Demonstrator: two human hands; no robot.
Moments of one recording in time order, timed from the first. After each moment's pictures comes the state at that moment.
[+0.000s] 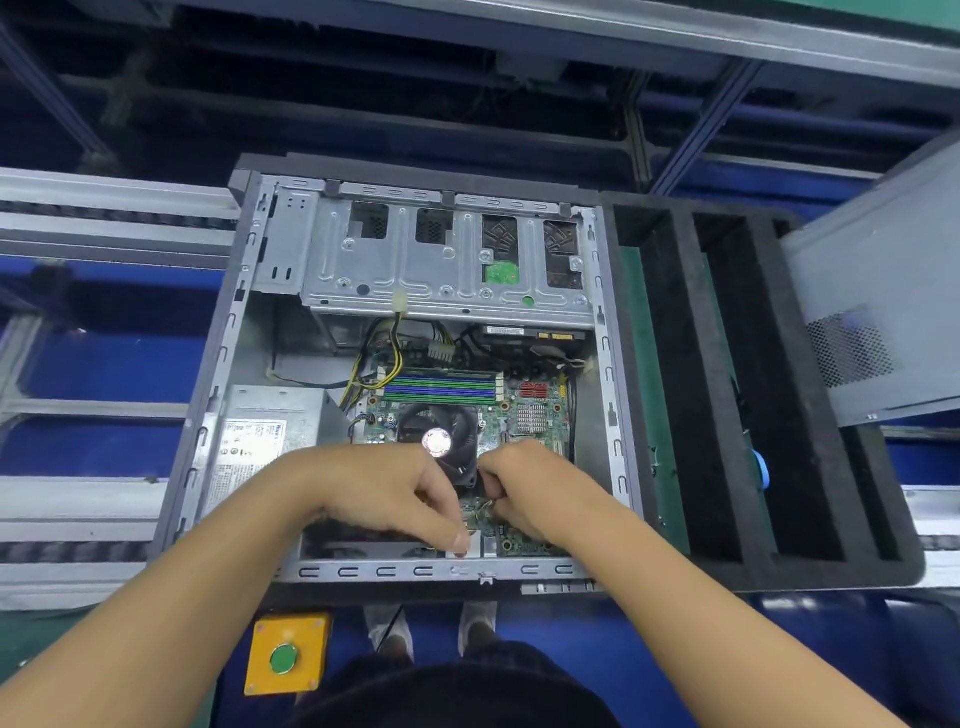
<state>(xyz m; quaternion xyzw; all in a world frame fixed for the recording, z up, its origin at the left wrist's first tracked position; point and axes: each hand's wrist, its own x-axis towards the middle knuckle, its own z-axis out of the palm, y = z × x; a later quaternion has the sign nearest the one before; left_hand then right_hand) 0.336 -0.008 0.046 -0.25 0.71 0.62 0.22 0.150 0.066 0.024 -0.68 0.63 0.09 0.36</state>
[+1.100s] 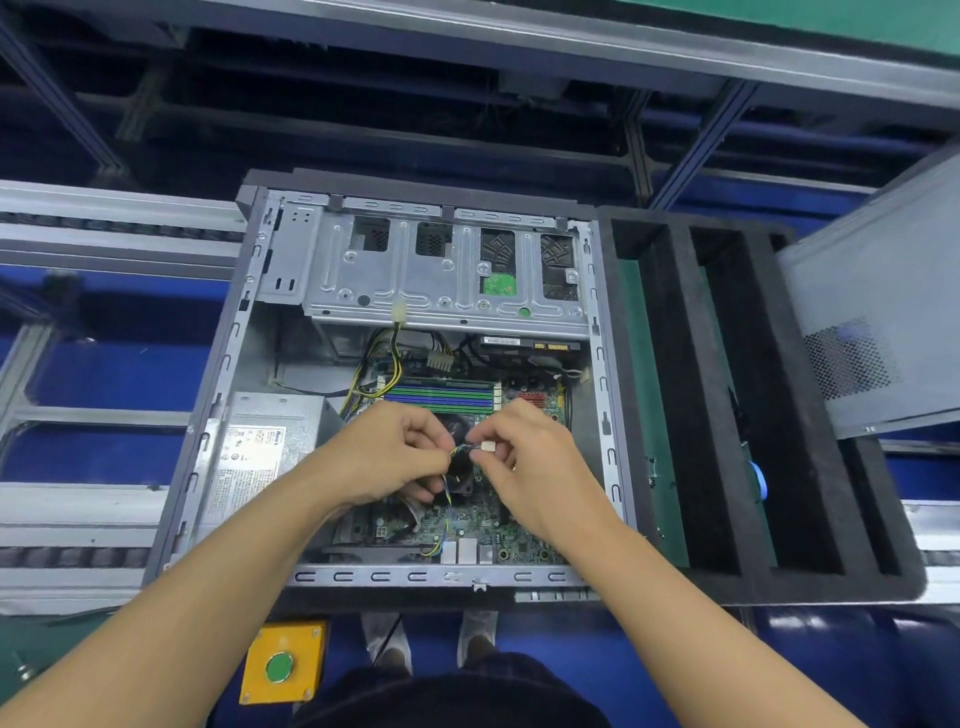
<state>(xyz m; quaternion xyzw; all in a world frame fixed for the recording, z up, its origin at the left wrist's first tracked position) 0.327 -0.004 0.028 -0.51 0.53 0.67 -0.07 0.151 0.071 0.030 -0.65 0.66 -0.23 0.29</state>
